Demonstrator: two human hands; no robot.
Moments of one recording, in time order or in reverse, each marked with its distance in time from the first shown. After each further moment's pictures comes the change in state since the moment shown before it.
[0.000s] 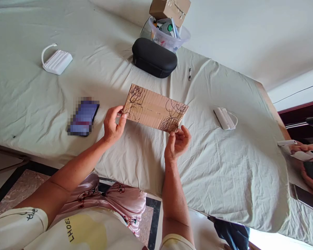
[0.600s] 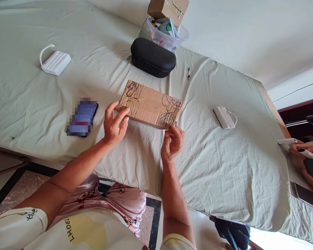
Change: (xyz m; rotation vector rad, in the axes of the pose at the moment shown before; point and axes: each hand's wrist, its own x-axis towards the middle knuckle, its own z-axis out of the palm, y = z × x) left_hand -0.003 -0.001 0.000 0.049 -0.028 0.138; right_hand -0.007 -0.012 0.001 -0.020 -0.080 -0.062
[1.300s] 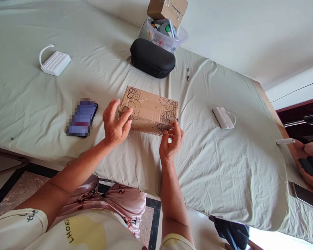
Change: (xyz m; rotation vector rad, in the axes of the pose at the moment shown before) left_hand 0.001 0.012 -0.001 0.160 0.012 0.054; right_hand 0.000 0.011 0.000 -0.229 -0.044 -0.072
